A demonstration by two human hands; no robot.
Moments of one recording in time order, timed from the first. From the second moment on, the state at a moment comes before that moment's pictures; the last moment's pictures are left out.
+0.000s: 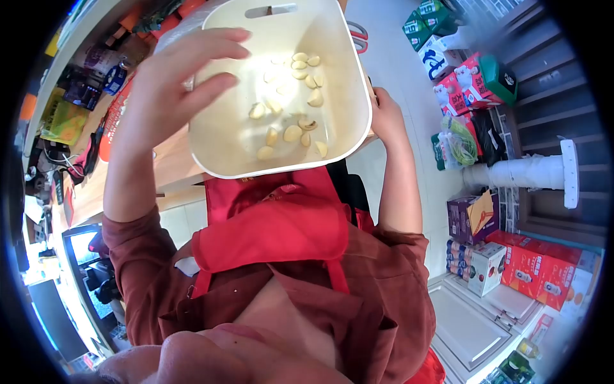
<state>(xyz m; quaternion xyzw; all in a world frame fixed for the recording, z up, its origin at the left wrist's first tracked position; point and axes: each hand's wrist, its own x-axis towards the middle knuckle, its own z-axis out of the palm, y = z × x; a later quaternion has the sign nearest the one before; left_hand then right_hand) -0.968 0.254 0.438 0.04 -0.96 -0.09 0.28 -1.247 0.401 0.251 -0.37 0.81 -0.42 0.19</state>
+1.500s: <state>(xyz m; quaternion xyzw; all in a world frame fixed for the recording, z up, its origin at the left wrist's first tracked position) -0.806 0.085 0.283 0.51 -0.80 0.03 0.32 -1.248 0.405 0.251 -0.41 0.76 -0.45 0.22</state>
